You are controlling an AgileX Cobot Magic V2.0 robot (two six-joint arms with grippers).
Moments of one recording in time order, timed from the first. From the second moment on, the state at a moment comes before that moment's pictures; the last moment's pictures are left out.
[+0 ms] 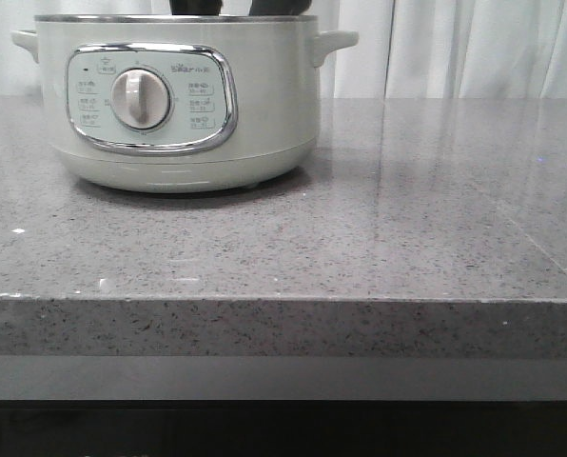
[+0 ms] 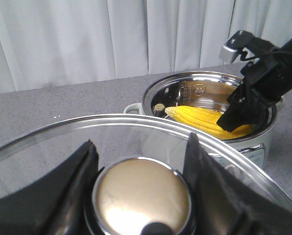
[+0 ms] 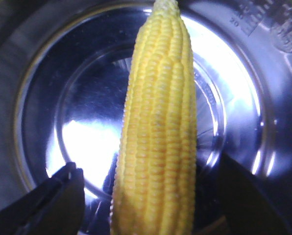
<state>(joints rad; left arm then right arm) -0.48 0.51 -0.96 0.34 0.77 -0.24 0.59 2.09 -2.24 0.11 1.10 -0.14</state>
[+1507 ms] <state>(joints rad) -0.48 0.91 -0.98 0.21 0.27 -0.24 0.59 0.95 -0.89 0.16 0.54 -0.14</state>
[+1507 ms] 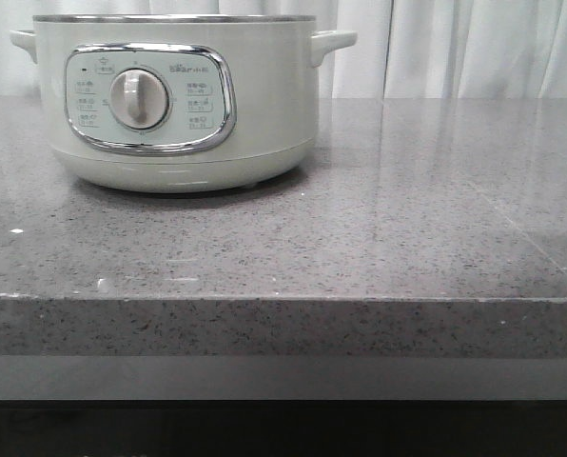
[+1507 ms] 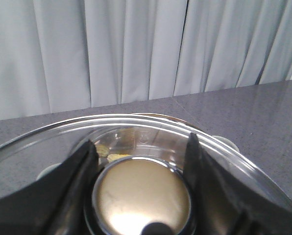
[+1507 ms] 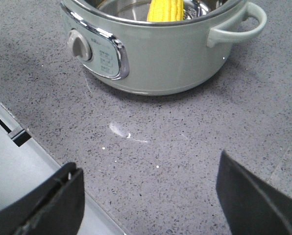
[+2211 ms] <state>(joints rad) -0.48 1.59 -1.40 0.20 0.16 -0.24 0.59 0.95 -0.89 0.16 0.54 -0.14</state>
